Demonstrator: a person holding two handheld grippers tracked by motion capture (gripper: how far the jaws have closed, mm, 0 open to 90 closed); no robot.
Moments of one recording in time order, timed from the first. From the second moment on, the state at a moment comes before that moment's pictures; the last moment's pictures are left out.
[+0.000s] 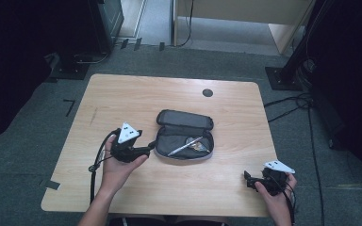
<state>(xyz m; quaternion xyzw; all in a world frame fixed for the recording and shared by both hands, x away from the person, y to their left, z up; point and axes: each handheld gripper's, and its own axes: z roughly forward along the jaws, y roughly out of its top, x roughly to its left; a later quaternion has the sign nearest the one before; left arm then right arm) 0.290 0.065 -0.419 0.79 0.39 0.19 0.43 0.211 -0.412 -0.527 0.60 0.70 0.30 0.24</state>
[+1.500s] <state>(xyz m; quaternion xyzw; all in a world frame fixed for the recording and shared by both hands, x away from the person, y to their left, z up) 0.313 0.139 -0.457 0.77 0.48 0.21 0.37 0.211 -0.411 -0.527 0.60 0.70 0.30 0.24</state>
